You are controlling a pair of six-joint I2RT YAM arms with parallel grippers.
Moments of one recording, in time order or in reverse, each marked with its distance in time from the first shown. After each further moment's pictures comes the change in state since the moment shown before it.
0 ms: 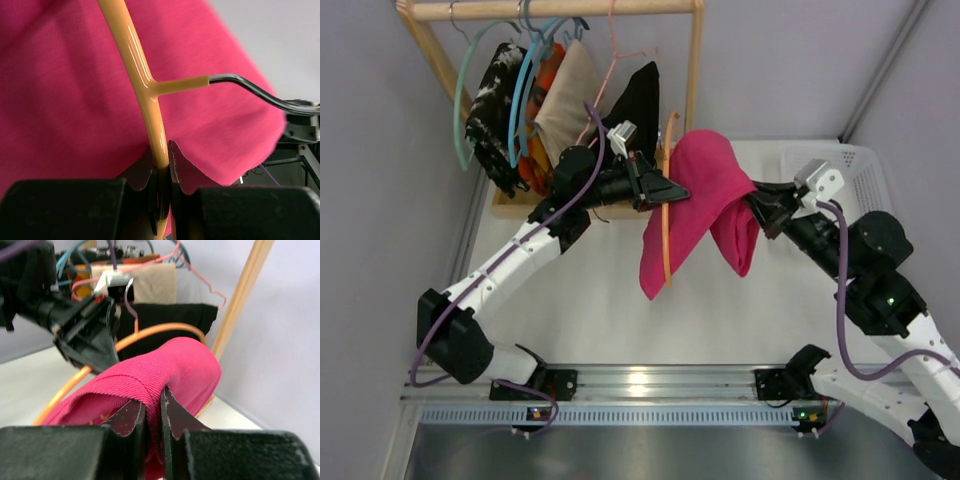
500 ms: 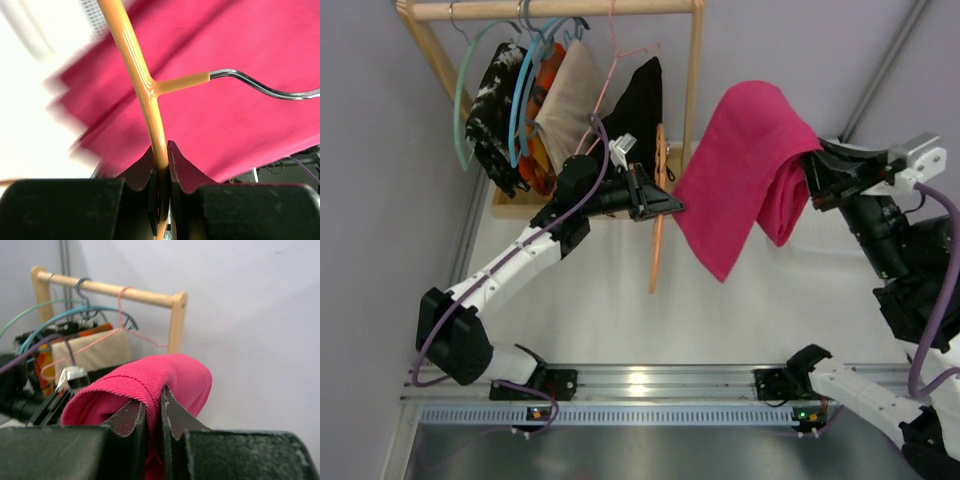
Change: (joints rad) left arm 0.007 -0.010 -0.085 0.004 0.008 0.060; right arm -0.113 0.032 0.270 -0.023 0.066 0.051
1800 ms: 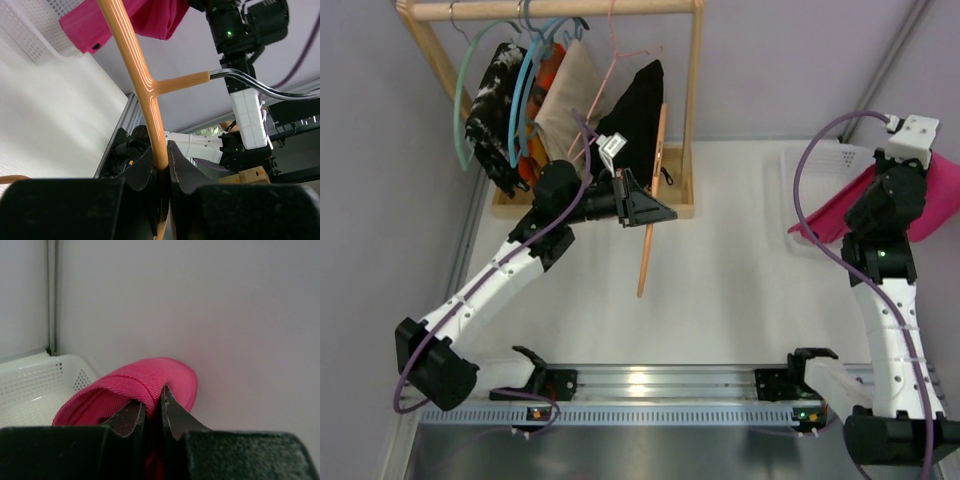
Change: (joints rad) left arm -0.010 -0.147 -0.022 -0.043 0.077 0.135; right arm -0.571 0.142 -0.259 0.177 0.759 -0.314
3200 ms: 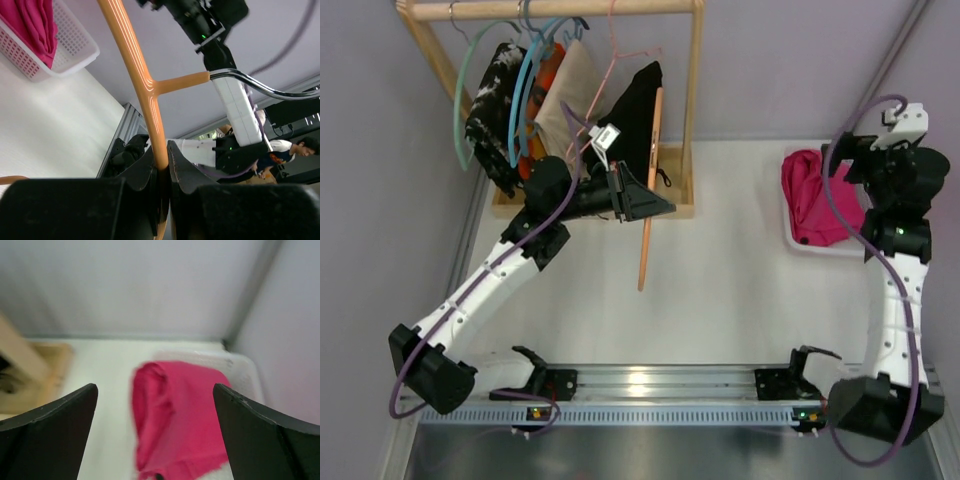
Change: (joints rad) left arm 0.000 -0.024 0.043 -0.007 -0.013 0.003; right arm -0.266 0.218 0.068 -0.158 -0.961 0.385
